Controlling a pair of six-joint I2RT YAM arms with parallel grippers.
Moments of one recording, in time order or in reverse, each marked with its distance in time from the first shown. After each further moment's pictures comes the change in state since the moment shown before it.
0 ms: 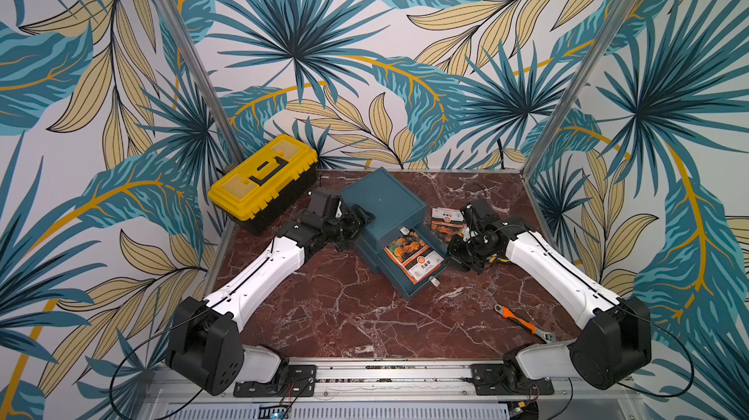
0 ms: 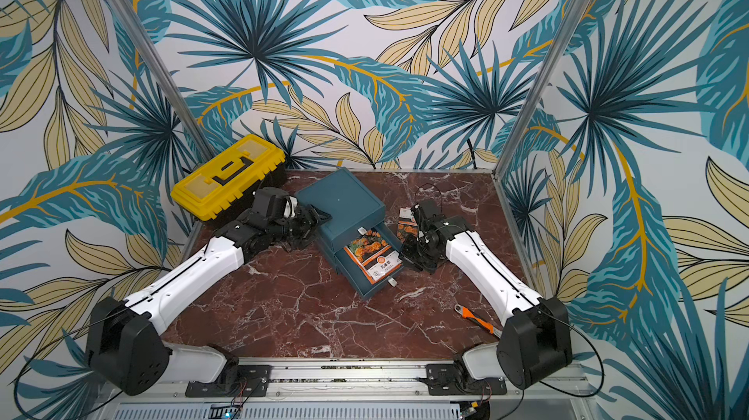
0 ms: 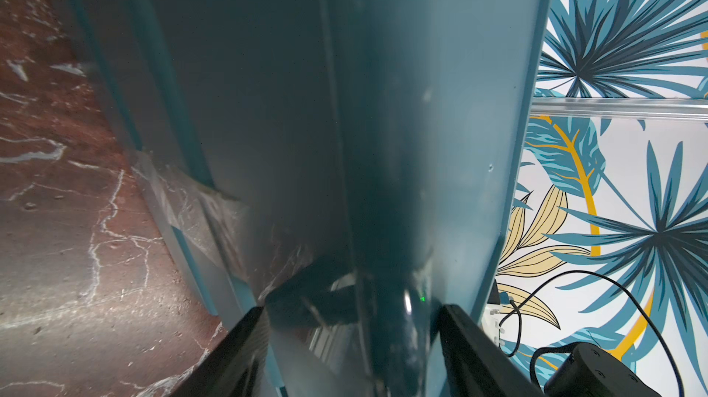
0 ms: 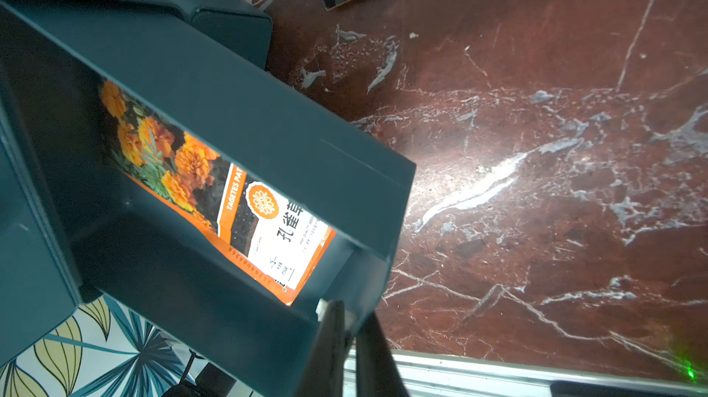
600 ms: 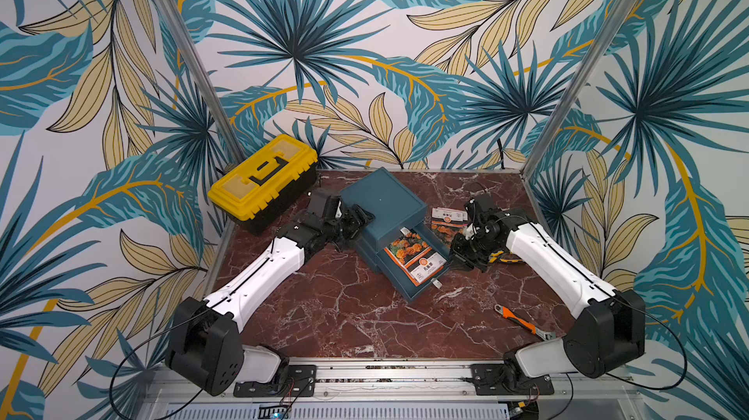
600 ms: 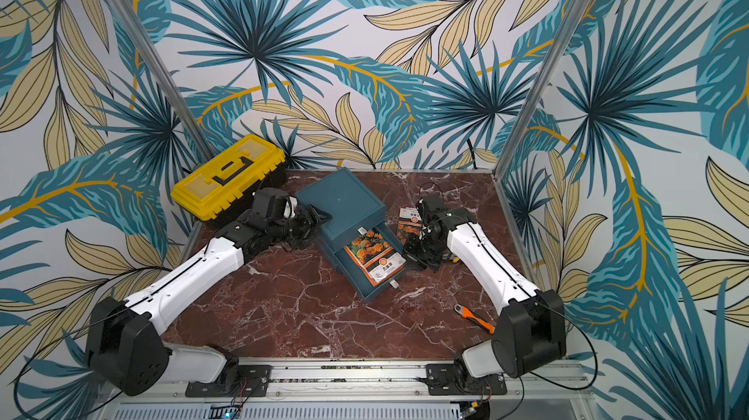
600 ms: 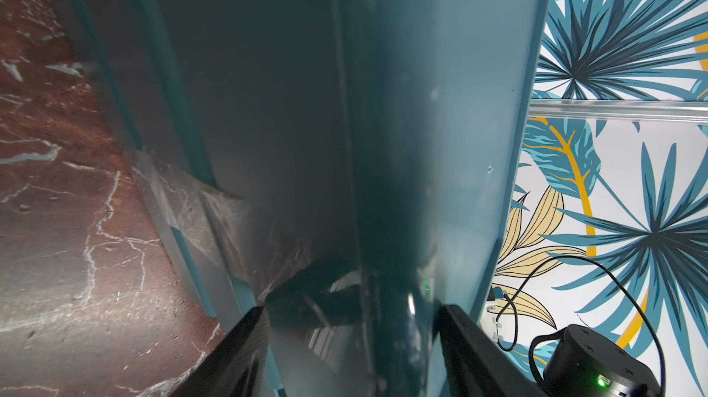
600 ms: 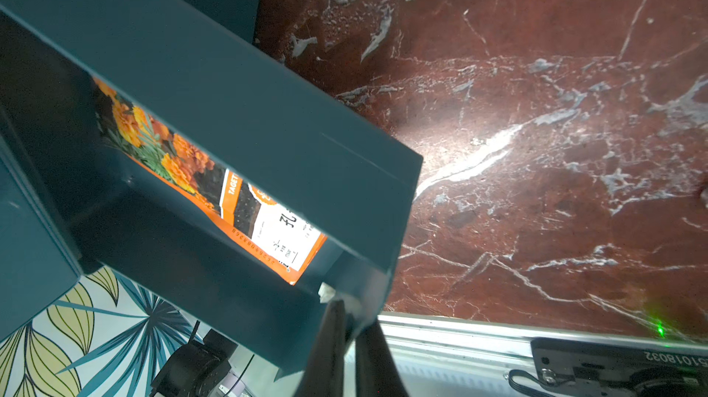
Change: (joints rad) left arm 0.001 -0.002 -0.011 0.019 0.002 -0.008; right arm -0.061 0.055 0.069 -0.120 -0.089 -0.090
